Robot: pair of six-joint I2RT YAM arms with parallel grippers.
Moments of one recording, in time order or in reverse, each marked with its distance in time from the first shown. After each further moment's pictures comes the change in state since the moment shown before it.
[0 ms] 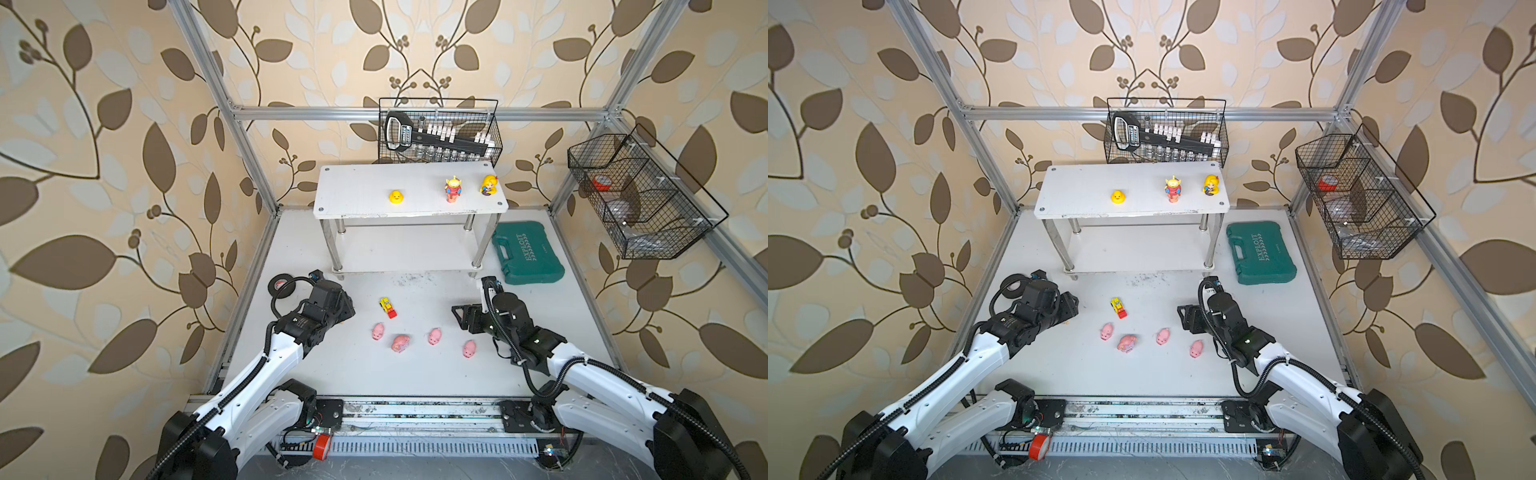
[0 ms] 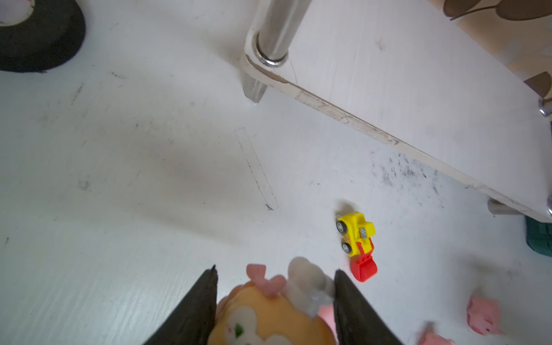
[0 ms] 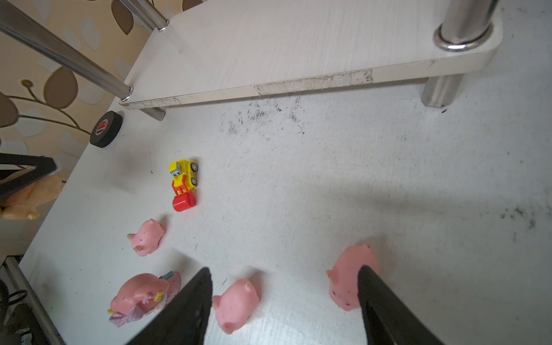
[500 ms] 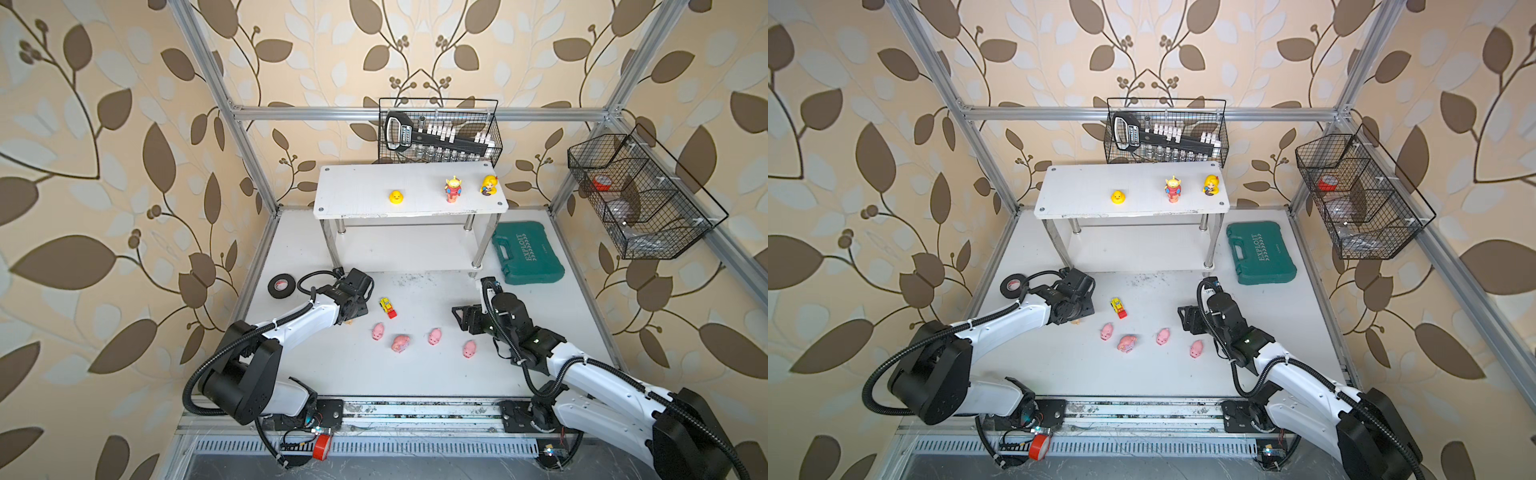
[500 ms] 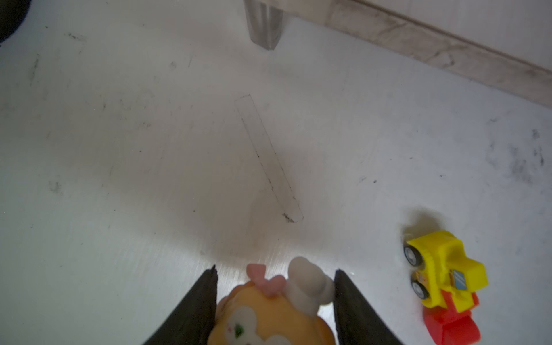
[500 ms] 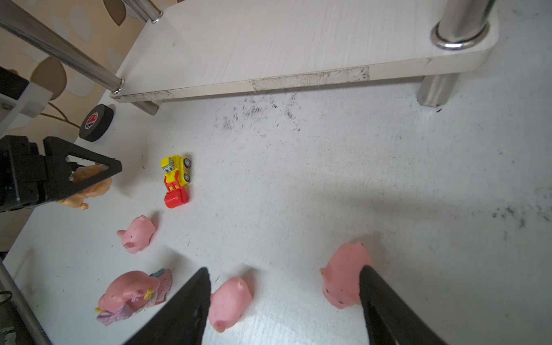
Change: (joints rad) left arm -0.103 0.467 0.177 -0.040 -0.111 -0.031; right arm 0.000 0.006 0.000 -0.011 0.012 -0.026
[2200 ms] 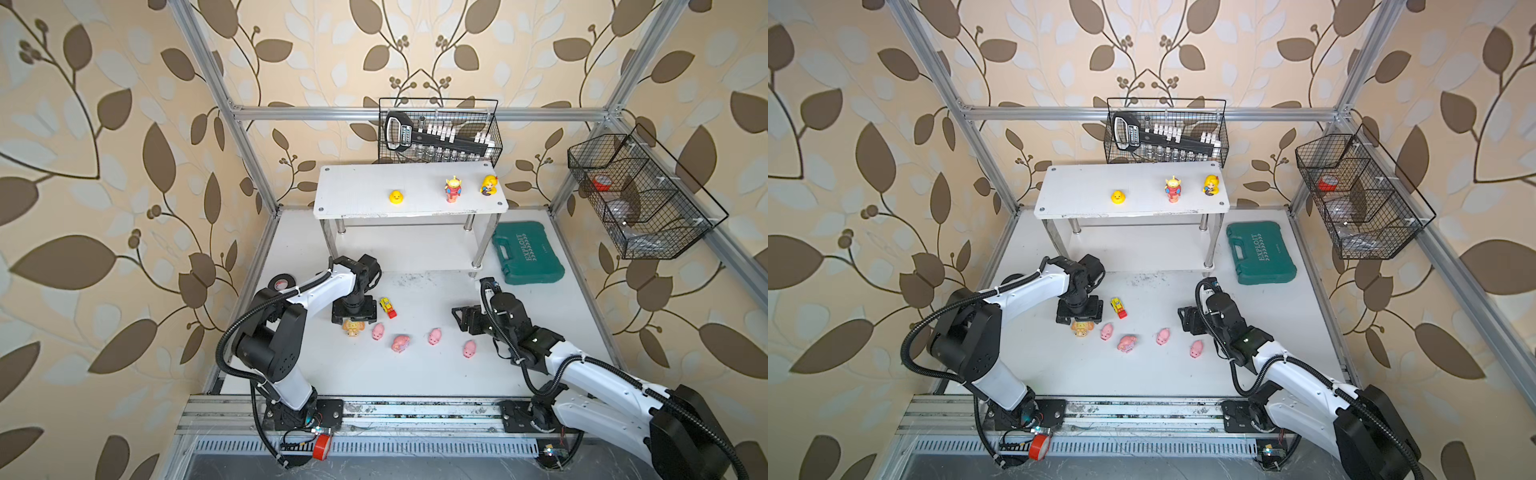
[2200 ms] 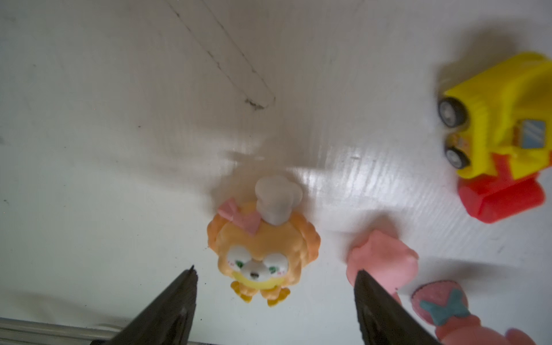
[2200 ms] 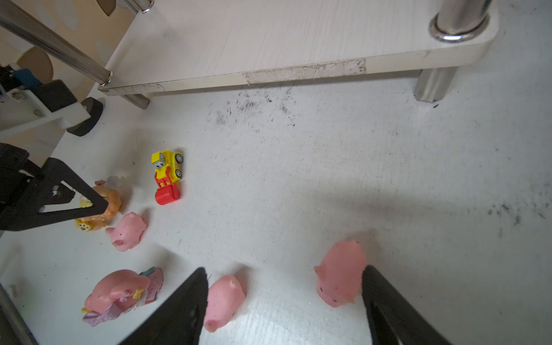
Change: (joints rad) left arm 0.022 0.241 0.318 -0.507 0.273 0.232; right arm -0.001 0.017 0.000 -0.002 0.006 -0.011
